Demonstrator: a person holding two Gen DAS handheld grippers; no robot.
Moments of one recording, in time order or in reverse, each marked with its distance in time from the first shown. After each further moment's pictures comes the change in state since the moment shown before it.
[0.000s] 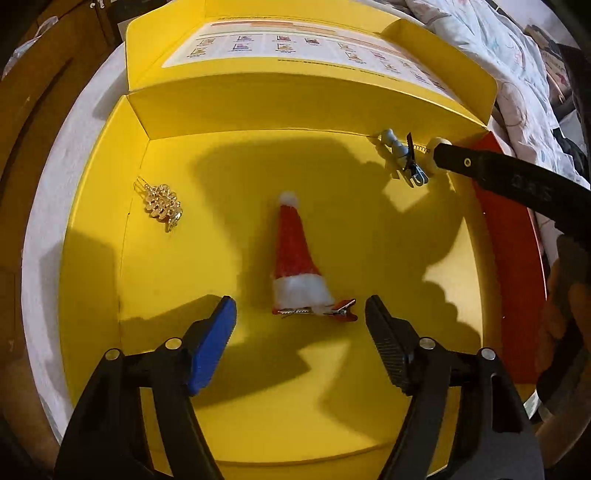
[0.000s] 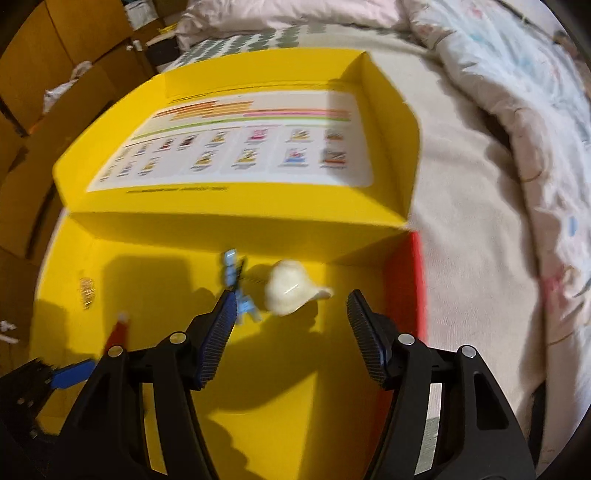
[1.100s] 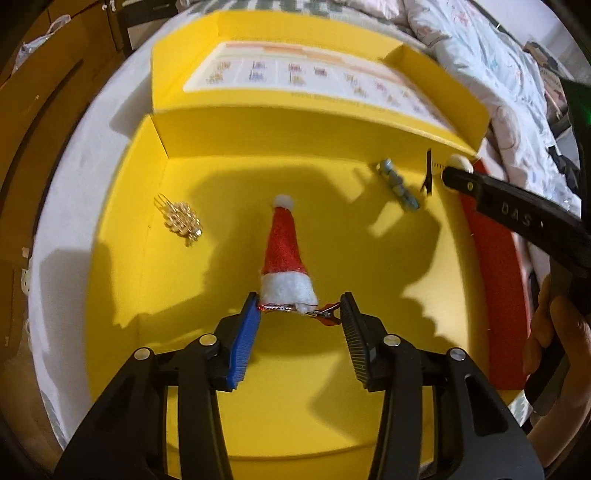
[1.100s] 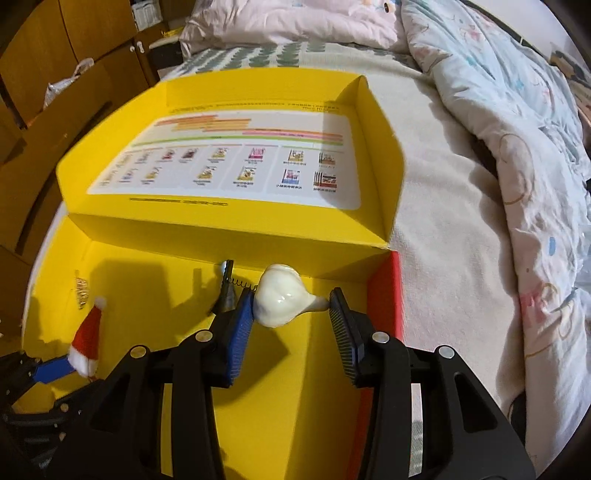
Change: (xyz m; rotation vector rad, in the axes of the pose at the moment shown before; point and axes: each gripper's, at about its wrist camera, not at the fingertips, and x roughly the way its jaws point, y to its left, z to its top) left arm -0.035 0.007 0.003 -0.030 -0.072 -0.022; right arm -0.019 0.004 0.002 -0.038 -0.052 -0.034
